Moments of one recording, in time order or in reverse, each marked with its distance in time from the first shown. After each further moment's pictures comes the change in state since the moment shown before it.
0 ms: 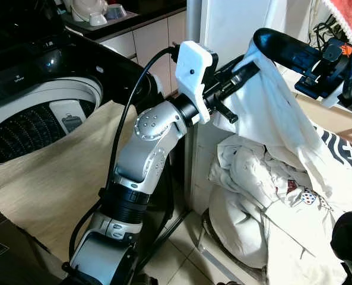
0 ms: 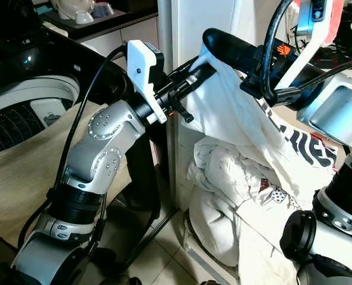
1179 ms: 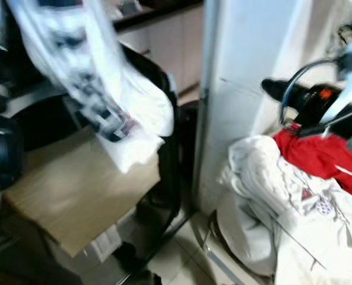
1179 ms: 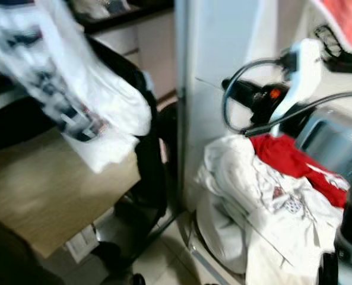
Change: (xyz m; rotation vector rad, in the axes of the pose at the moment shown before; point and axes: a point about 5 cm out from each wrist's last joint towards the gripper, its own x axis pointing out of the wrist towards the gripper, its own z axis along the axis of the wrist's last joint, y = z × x) left arm -0.049 0.154 0.225 1.384 -0.174 0.808; right arm -0.021 -0.035 -0.045 -0.210 0.186 -0.356
